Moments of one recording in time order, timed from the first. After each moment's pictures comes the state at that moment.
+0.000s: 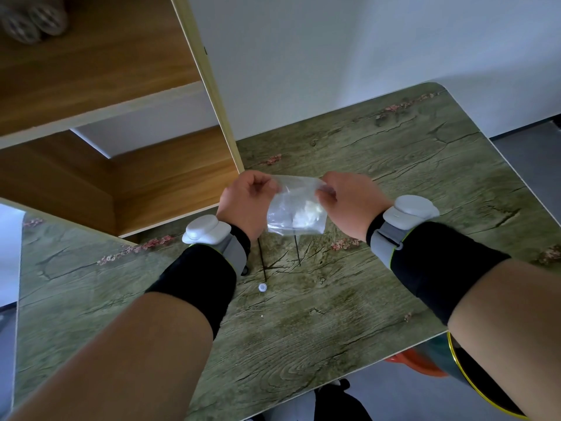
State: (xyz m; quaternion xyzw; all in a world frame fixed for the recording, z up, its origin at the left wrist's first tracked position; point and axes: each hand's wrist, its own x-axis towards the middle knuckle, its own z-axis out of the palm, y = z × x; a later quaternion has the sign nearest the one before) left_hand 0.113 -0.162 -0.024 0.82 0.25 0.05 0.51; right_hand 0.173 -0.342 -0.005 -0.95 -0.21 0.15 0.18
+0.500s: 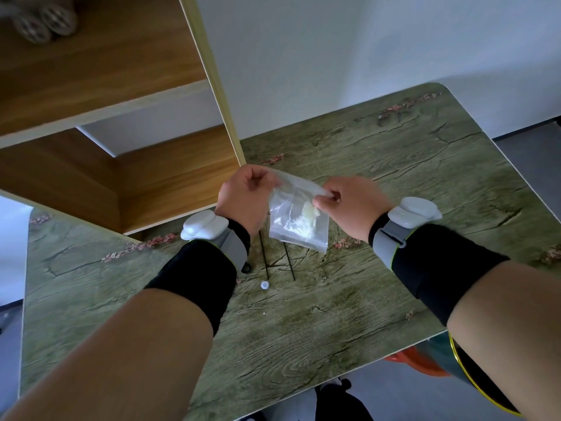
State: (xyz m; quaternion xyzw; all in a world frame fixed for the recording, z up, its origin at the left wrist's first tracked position) left_hand 0.113 -0.160 -0.018 0.80 0.27 0.07 0.53; right_hand 0.166 -0.344 -0.008 -0.94 -0.20 0.16 0.21
